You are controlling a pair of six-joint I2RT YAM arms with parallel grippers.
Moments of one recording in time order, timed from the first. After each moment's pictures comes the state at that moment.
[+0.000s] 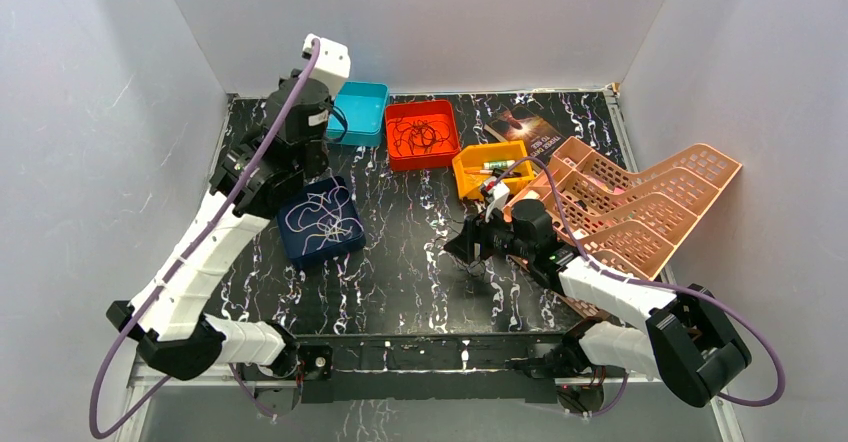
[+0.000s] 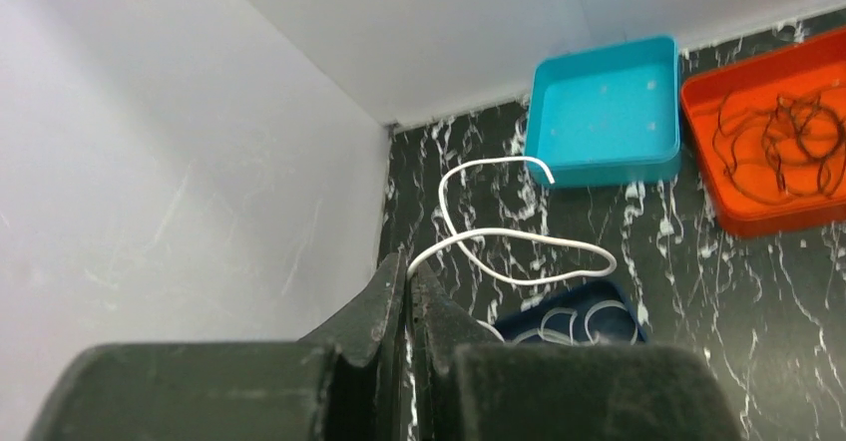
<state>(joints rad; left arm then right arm) -0.70 1.31 1.76 -0.71 -0.90 0.35 0.63 1.13 0.43 0.30 -0.38 0.33</state>
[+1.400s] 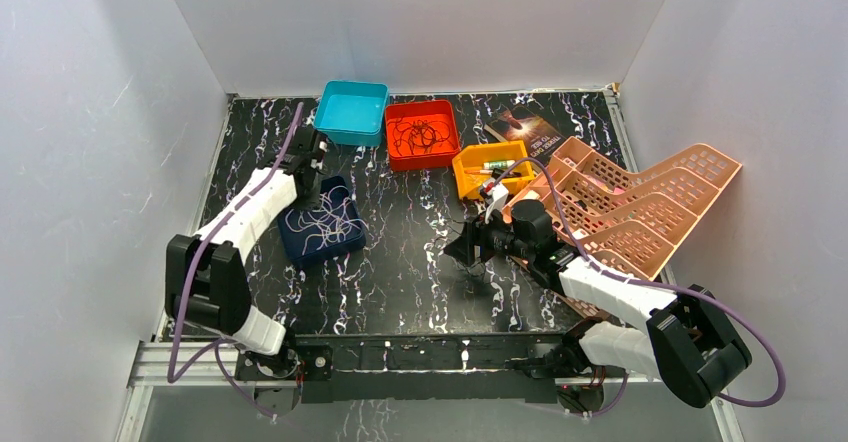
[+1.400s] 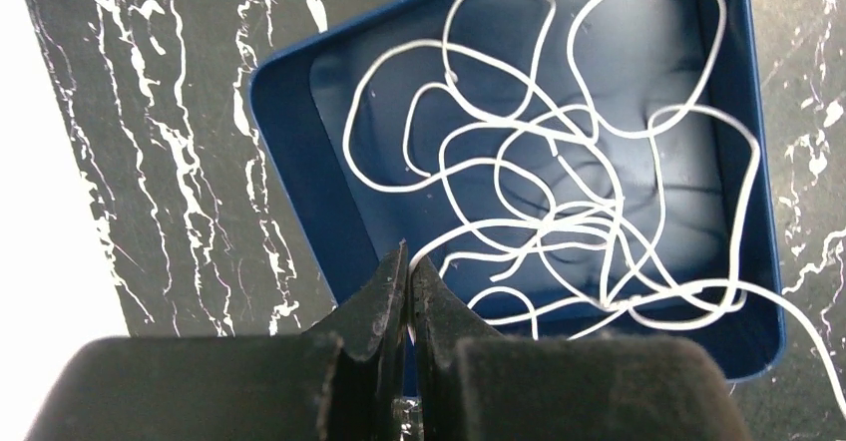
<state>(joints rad) -0.25 1.50 1.15 -0.82 -0.37 -0.12 0.63 1.13 0.43 0.28 -0.41 0.34</state>
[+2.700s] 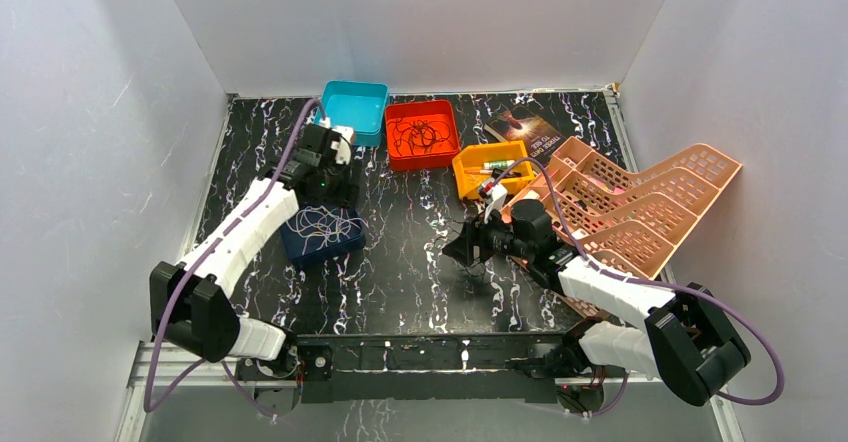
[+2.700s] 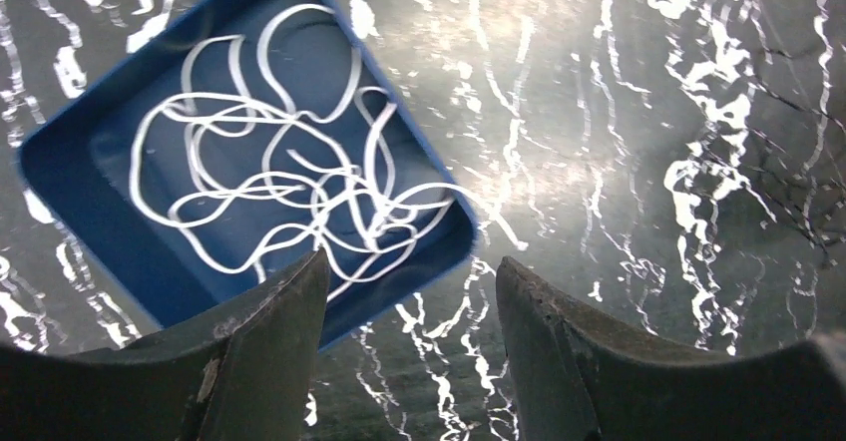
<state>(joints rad) -0.36 1.39 1.22 -0.82 -0.08 -0.16 0.63 1.14 0.43 0.30 -0.43 0.34</state>
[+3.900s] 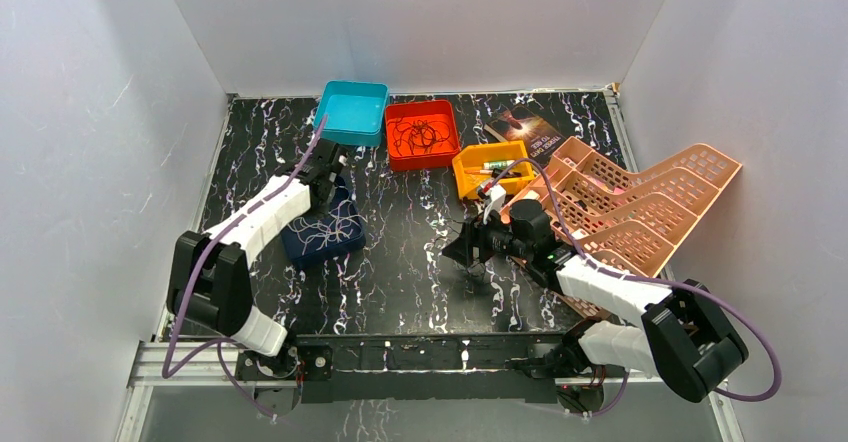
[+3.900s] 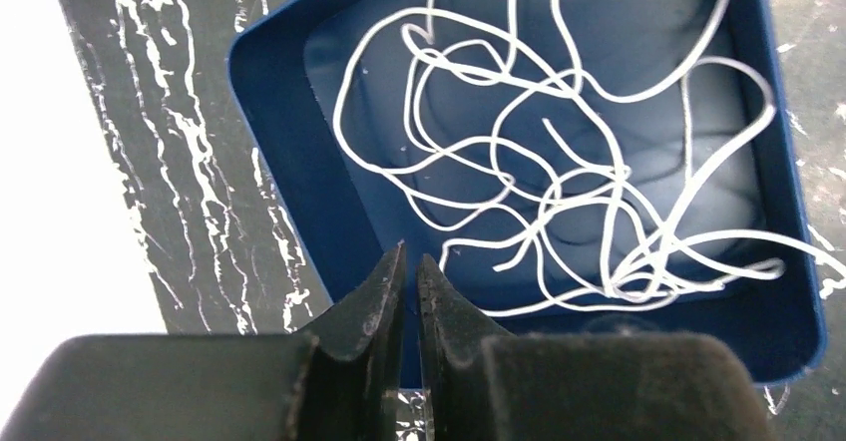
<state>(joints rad) -0.37 1.52 1.10 -0.80 -0.52 -0.13 0.63 1.16 0.43 0.30 -0.44 0.35</state>
